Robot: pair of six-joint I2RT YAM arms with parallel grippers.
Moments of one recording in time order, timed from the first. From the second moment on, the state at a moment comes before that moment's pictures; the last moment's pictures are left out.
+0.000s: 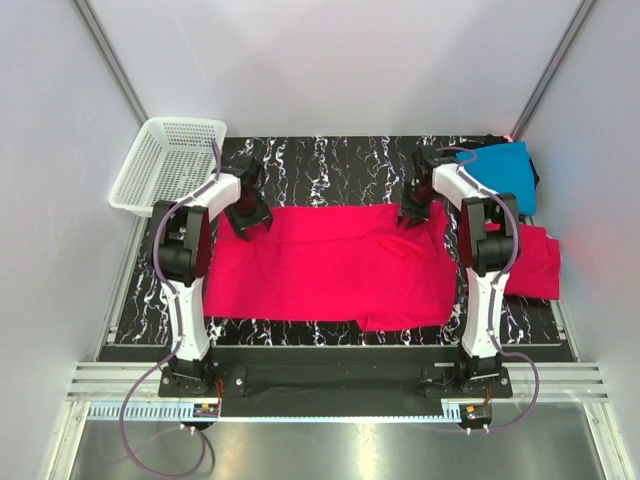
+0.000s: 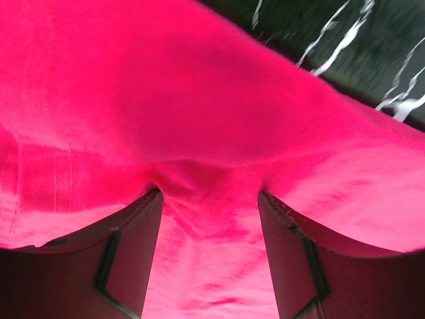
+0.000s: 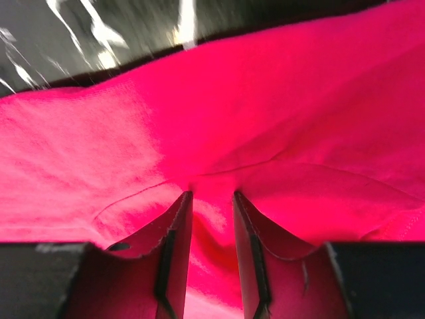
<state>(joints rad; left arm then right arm) -0.20 2.07 1.54 -0.82 -0.07 -0.71 0.15 2.18 1.67 -0.79 -0.14 0.42</state>
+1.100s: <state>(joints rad) -0.17 1.78 1.45 -0.59 0.02 -0.66 0.15 2.01 1.86 -0.73 -0.12 0.29</state>
